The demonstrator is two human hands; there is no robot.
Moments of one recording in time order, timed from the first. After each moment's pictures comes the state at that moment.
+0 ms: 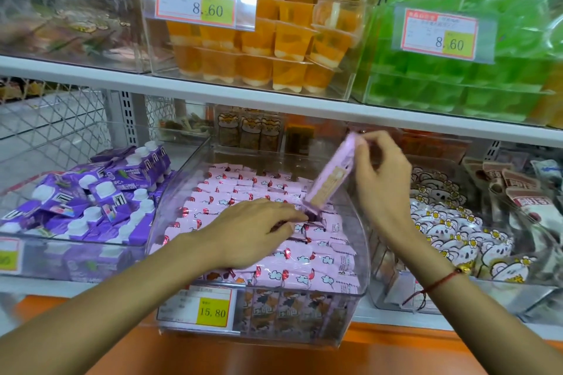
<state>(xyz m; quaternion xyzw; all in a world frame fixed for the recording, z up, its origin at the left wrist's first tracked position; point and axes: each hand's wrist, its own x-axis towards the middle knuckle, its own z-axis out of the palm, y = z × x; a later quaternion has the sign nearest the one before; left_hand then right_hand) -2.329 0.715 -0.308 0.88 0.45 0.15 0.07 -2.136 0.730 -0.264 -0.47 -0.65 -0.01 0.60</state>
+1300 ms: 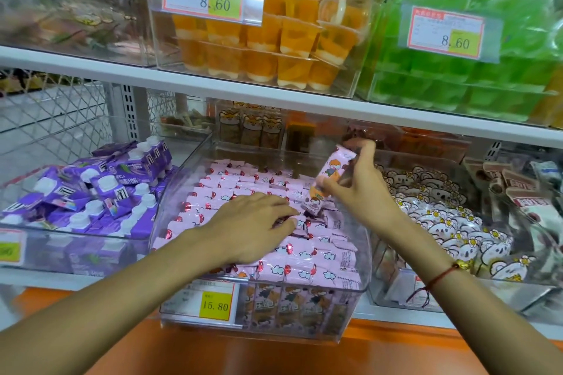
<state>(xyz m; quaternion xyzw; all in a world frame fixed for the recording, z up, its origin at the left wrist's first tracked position) -2.328 0.719 -0.313 0.86 0.50 0.10 0.04 -2.134 0.734 -0.276 -0.54 -0.73 0.11 0.40</state>
